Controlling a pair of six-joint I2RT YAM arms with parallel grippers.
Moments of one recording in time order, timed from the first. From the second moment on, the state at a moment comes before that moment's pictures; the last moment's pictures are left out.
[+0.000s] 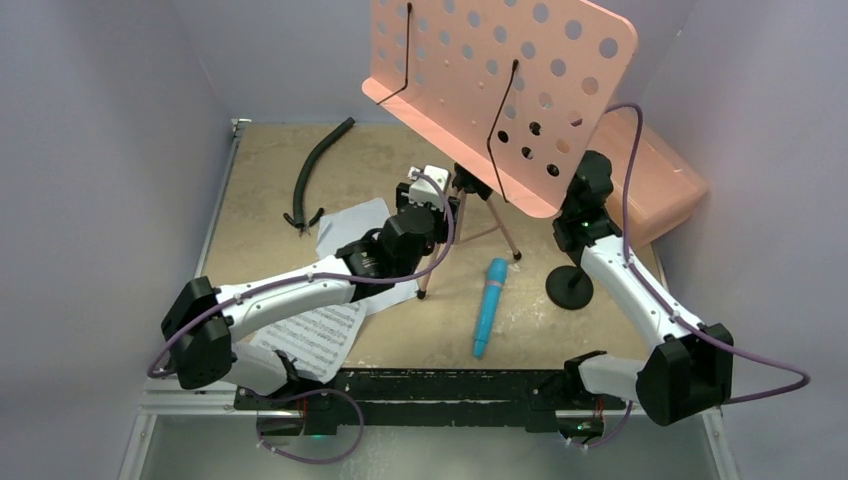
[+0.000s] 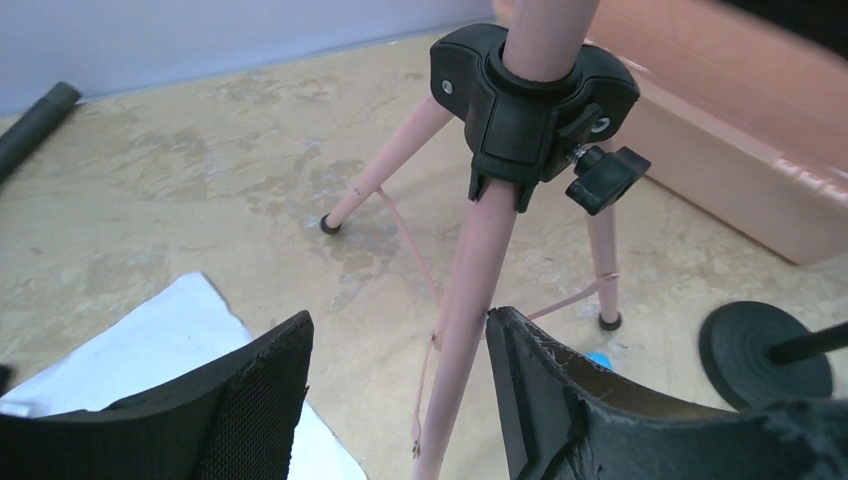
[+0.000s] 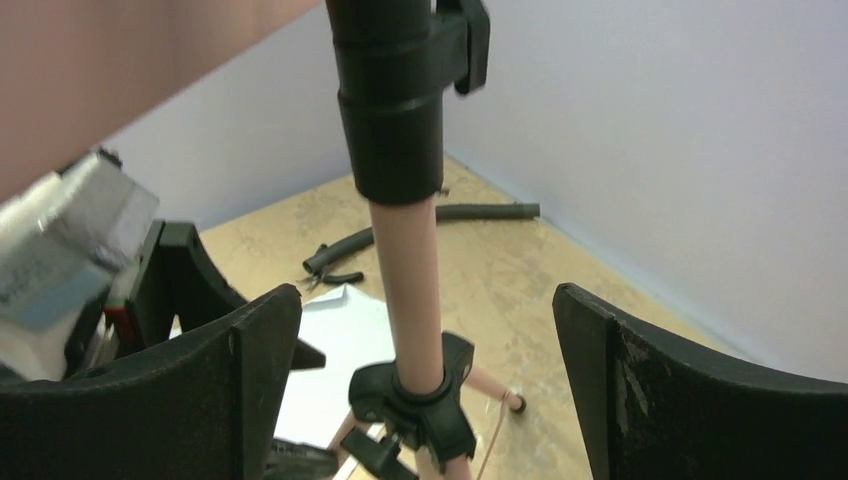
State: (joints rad) left arm -1.01 1.45 1.09 0.09 -0.67 -0.22; right arm 0.32 1.25 1.01 0.50 -0.64 0.17
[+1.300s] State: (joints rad) left arm -0.83 1.46 0.92 0.40 -0.07 -0.16; right arm 0.33 1.25 0.92 0.15 -0.47 -0.03
